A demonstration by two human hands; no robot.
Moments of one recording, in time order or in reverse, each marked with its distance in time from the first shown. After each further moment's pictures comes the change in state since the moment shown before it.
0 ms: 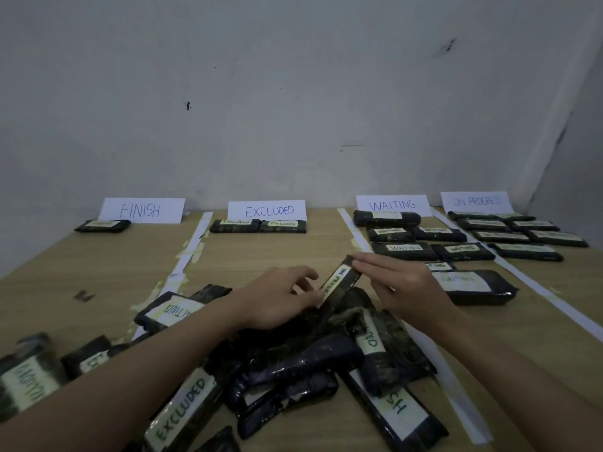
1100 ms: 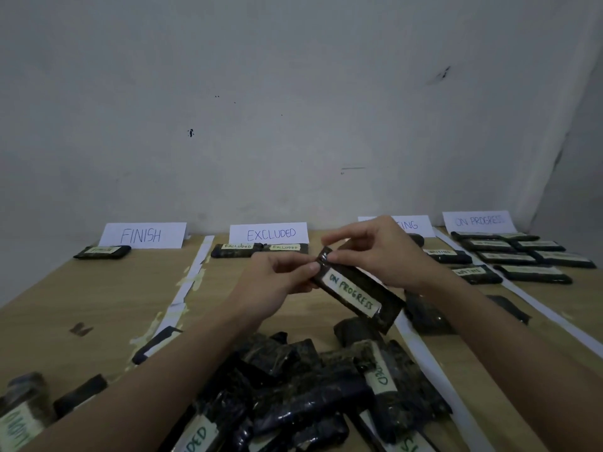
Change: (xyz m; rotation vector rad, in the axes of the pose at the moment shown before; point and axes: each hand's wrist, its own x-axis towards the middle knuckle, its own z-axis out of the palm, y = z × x) left_hand 0.016 0.010 -0.024 -0.821 0.359 0.044; right_hand 0.102 -0.021 -0.025 0.589 -0.270 0.619
